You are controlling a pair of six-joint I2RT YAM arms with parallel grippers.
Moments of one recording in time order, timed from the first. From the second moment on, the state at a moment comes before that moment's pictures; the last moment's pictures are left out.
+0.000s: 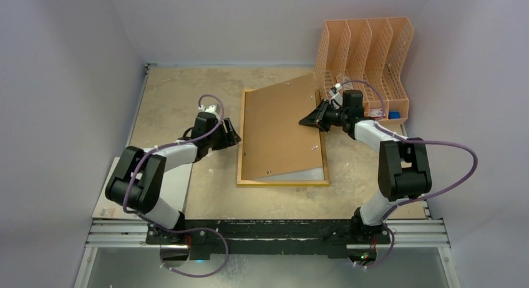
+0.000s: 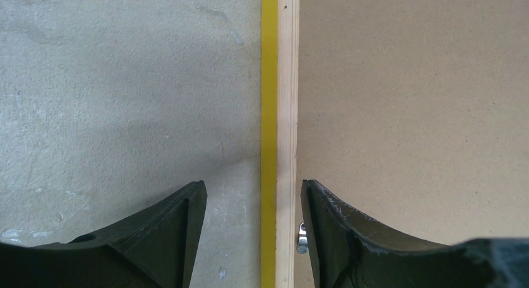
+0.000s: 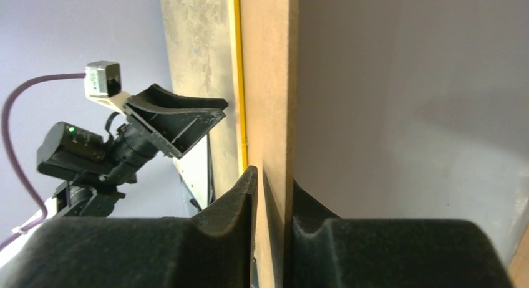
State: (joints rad) left arm -0.33 1.56 0.69 0.16 0.13 -0.60; right arm 0.11 1.65 0.95 0.03 -0.77 0.78
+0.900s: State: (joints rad) left arm -0.33 1.63 0.69 0.22 0.20 -0.60; right arm 0.16 1.65 1.05 -0.22 -0.54 0.59
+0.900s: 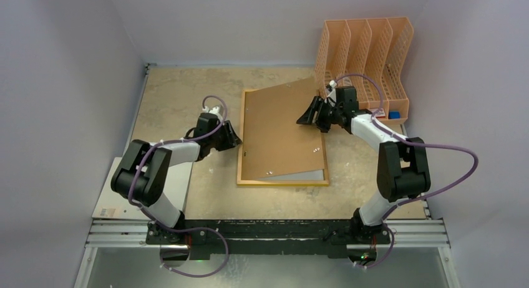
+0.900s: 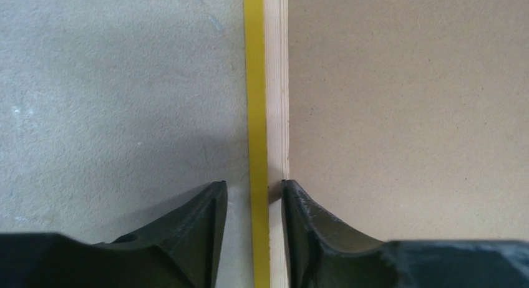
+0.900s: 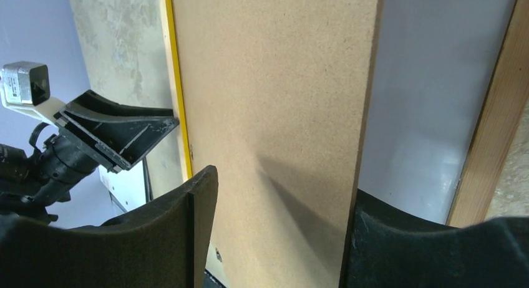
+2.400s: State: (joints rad) left arm -0.32 1.68 0.73 0.25 0.26 -0.63; right arm 0.23 1.49 0.95 -0.32 0.00 0.46
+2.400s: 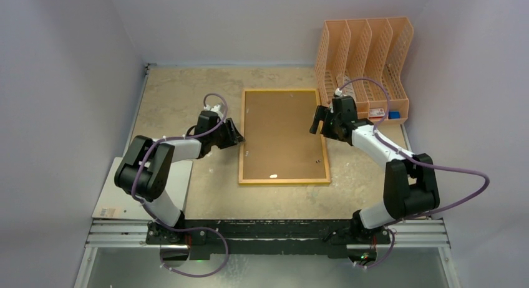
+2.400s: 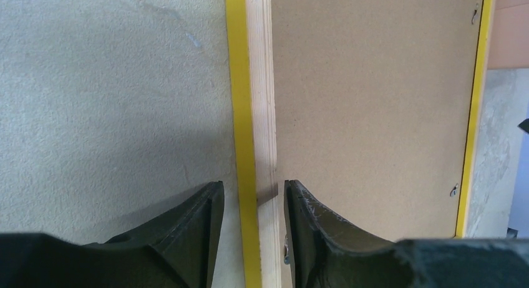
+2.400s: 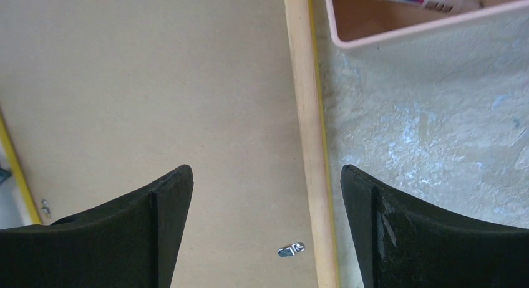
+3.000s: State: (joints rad) left arm -0.32 1.70 0.72 0.28 0.30 -0.65; right arm 0.23 1.57 0.86 -0.28 -0.09 0.47
